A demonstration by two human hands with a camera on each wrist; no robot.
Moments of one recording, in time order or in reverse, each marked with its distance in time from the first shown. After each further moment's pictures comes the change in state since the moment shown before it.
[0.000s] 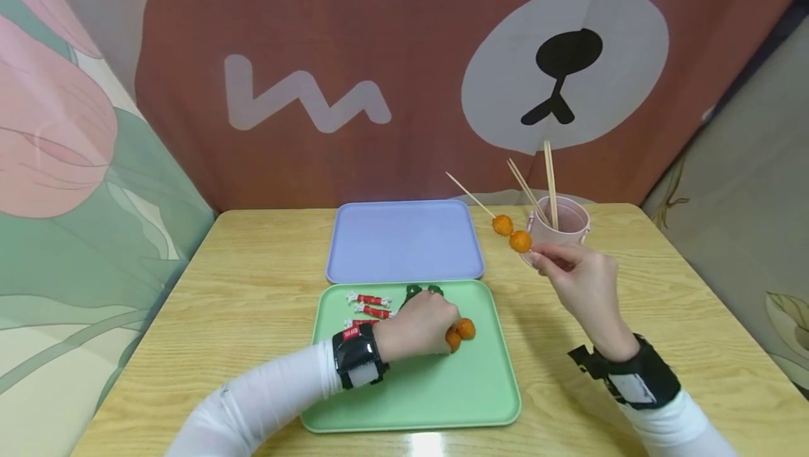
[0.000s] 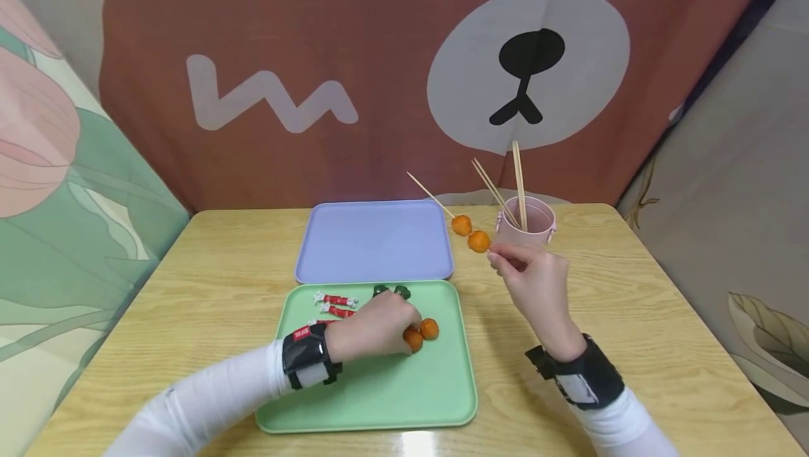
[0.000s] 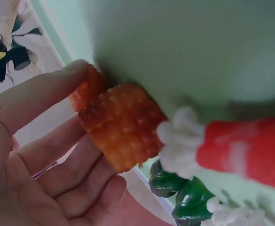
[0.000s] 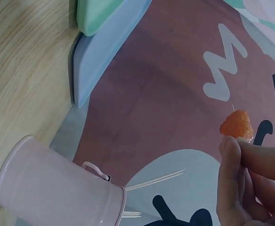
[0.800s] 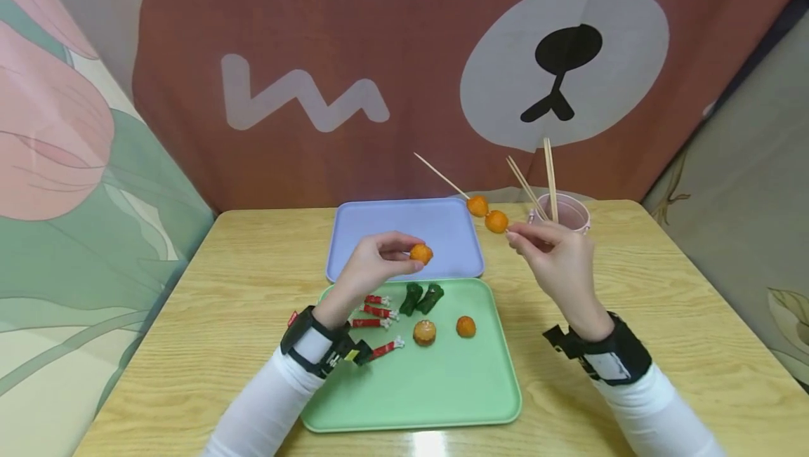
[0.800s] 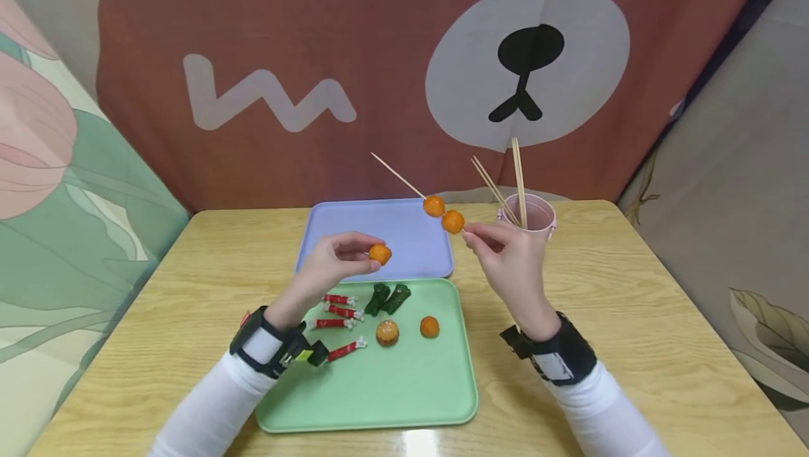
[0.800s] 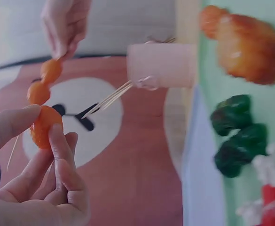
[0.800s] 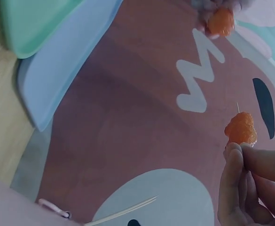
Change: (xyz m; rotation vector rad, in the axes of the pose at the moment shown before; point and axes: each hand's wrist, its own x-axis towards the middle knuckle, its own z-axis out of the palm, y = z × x) left_hand -0.026 -0.059 -0.052 -1.126 0.398 -0.350; right_hand 0.022 -0.023 0.018 0.177 0.031 -0.017
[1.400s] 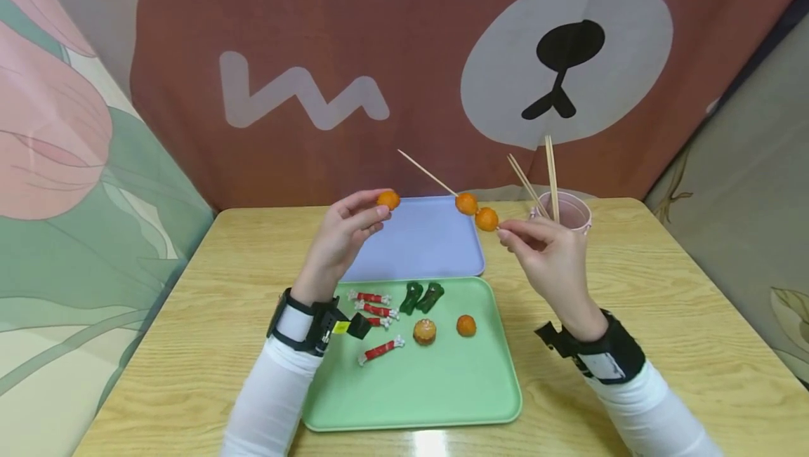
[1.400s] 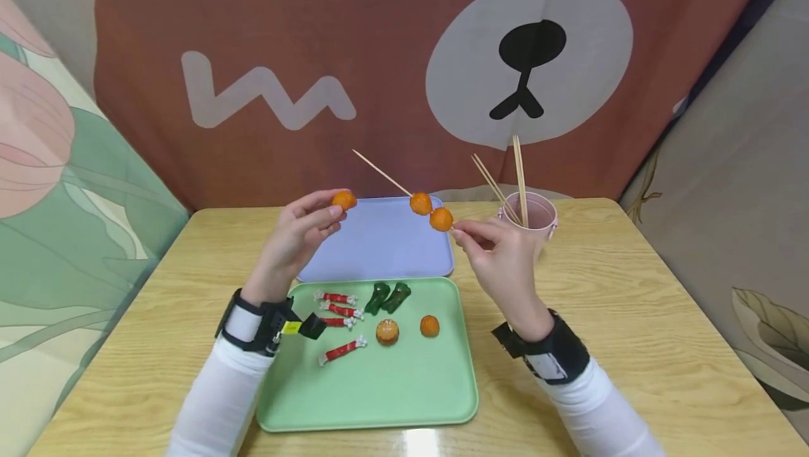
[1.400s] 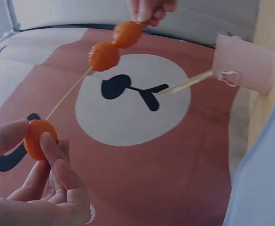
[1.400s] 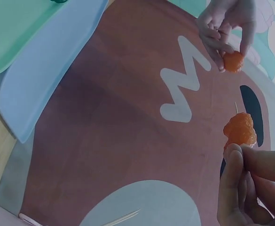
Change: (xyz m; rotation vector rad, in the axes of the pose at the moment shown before) left_hand 0.009 0.034 -0.036 -0.468 0.134 0.097; right_hand 0.004 -0.016 0.005 0.092 -0.006 -0.008
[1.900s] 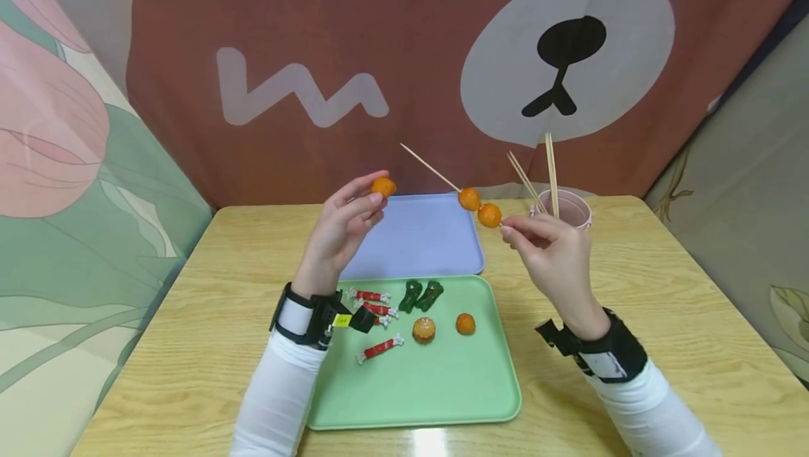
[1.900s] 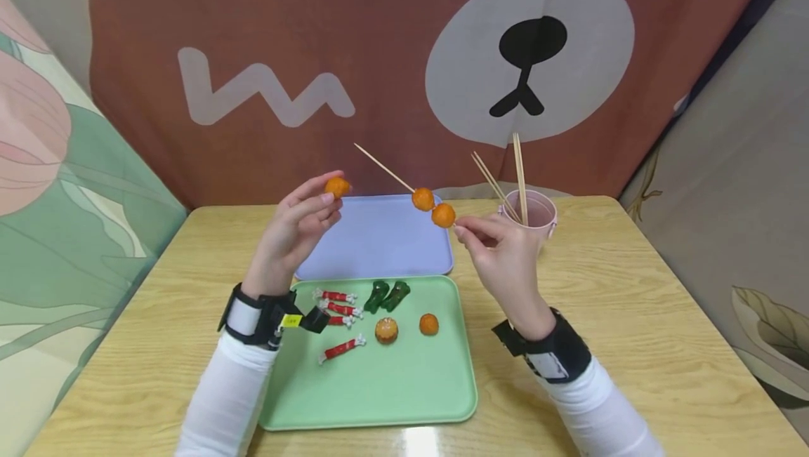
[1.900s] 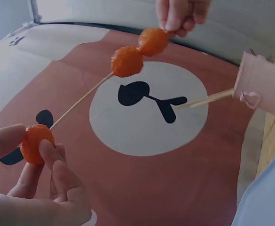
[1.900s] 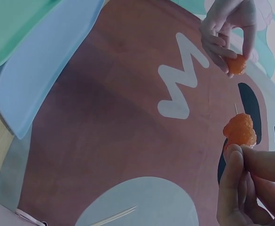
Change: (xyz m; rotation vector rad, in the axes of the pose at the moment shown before) left_hand 0.004 0.009 0.004 -0.225 -0.045 0.004; right_hand 0.003 -0.001 -0.003 -0.005 0.020 0.001
